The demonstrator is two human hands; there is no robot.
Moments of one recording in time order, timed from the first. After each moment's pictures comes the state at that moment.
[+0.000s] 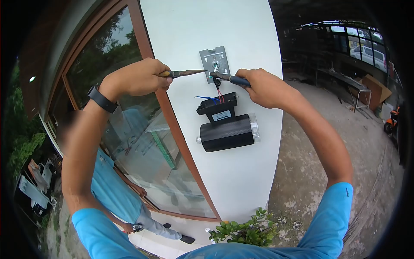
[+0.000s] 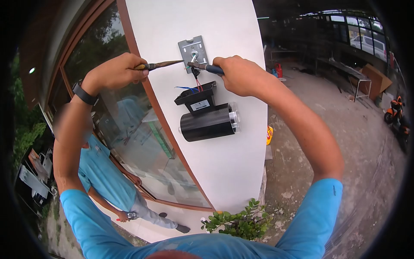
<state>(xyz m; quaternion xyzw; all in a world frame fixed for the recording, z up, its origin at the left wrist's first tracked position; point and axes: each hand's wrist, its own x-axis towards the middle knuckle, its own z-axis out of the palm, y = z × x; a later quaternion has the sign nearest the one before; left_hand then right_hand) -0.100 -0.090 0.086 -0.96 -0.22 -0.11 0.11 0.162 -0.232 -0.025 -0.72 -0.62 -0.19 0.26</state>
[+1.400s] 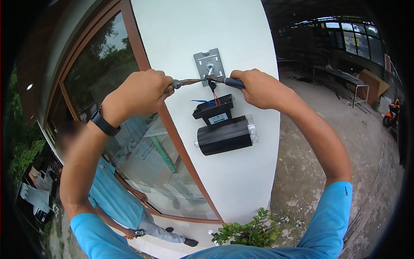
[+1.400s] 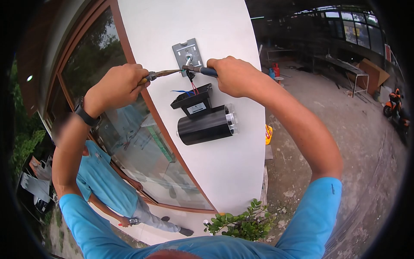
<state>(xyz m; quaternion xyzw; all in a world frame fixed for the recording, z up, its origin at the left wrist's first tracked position) -0.094 -0.094 0.056 -0.92 -0.14 -0.15 0.34 0.162 -0.232 -0.023 -0.72 -0.62 -0.19 0.26</state>
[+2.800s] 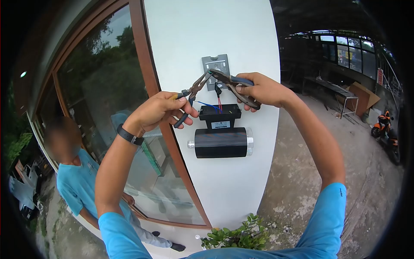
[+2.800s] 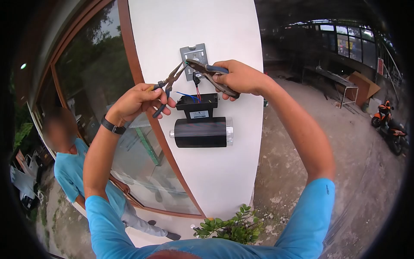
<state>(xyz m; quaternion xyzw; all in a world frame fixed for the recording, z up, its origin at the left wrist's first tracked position) -0.087 -0.022 -0.007 -0.84 -0.06 -0.15 -0.51 0.167 -0.222 -0.006 -0.67 -0.59 0.13 0.44</state>
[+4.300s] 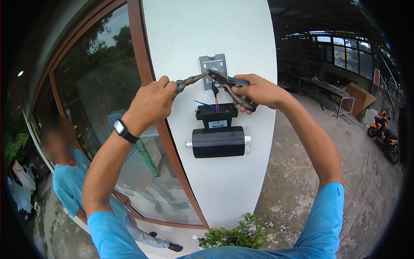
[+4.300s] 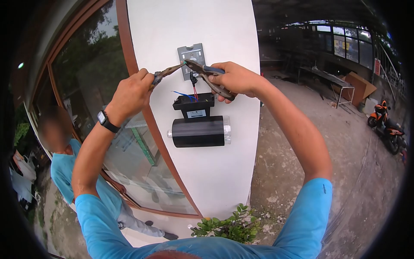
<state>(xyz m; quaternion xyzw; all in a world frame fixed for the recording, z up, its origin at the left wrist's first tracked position) -0.080 -0.014 -0.009 -0.88 -0.06 -0.37 0.28 0.159 -0.223 -0.008 -0.69 -0.55 0.15 0.44</state>
